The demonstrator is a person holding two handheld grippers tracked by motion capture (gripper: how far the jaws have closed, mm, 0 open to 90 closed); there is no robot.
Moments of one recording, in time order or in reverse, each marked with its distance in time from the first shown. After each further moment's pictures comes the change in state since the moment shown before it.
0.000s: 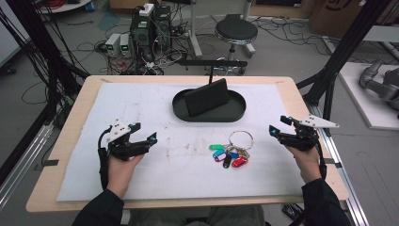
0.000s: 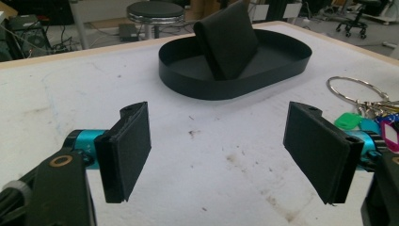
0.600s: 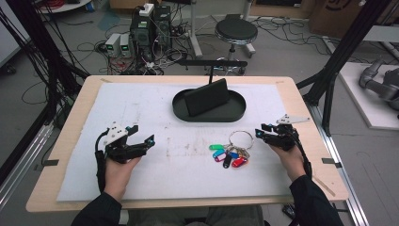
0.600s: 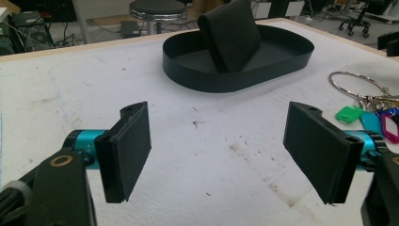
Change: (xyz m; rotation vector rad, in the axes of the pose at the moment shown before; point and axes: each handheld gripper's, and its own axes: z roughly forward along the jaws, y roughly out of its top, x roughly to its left) left arm 0.000 -0.005 -0.006 0.007 0.003 0.000; right arm 0.016 -0.008 0.049 0.229 0.006 0.016
